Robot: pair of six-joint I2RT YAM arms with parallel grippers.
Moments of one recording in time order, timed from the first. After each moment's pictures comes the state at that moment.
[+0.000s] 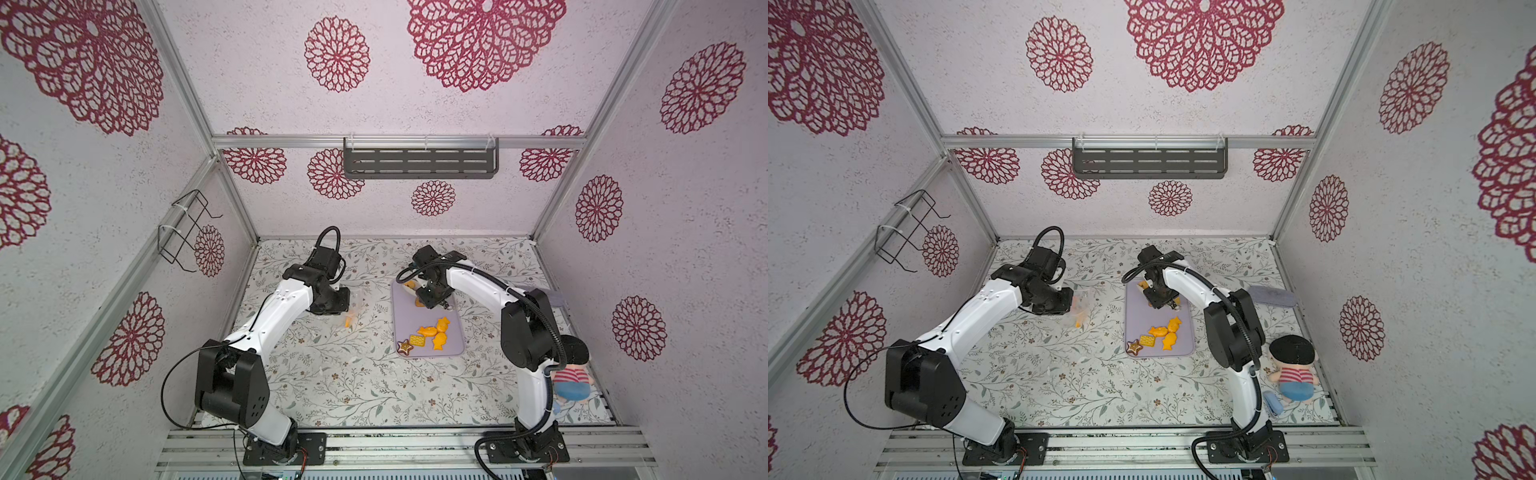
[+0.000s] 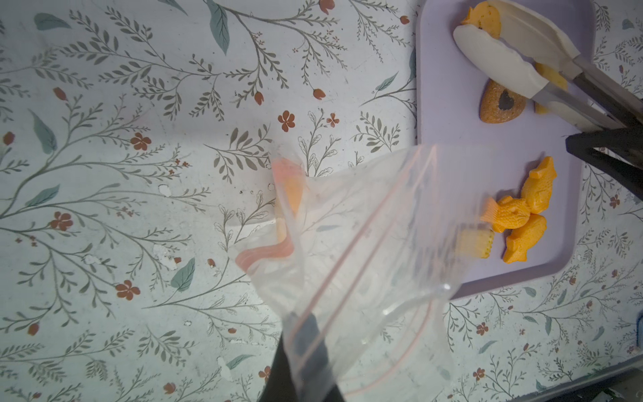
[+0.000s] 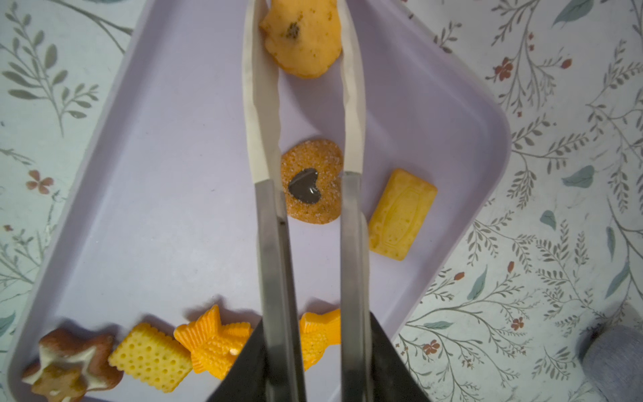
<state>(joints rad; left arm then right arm) -0.31 1.58 1.32 -0.96 0.09 -0.28 0.58 2.05 1.73 -1.00 0.16 -0.06</state>
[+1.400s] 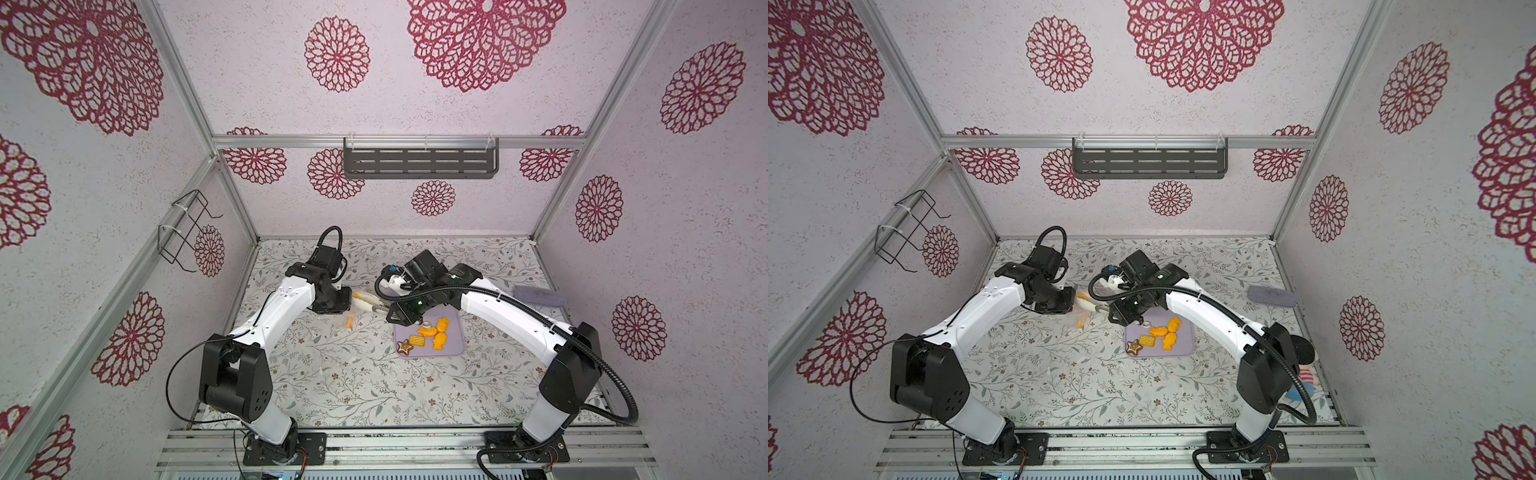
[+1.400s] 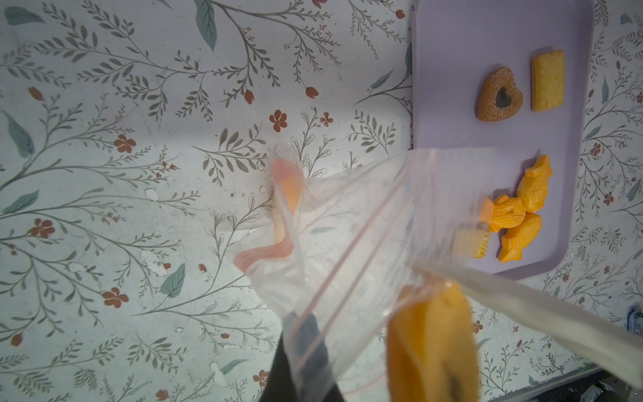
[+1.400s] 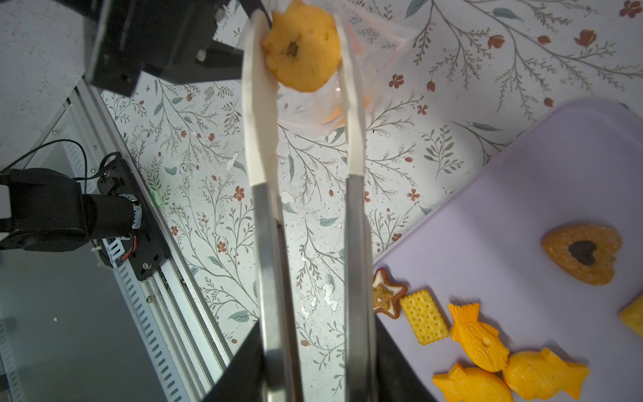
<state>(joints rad) -0.31 1.61 1.35 -0.96 0.12 -0.28 0.78 1.71 1.59 -0.89 -0.34 0.02</state>
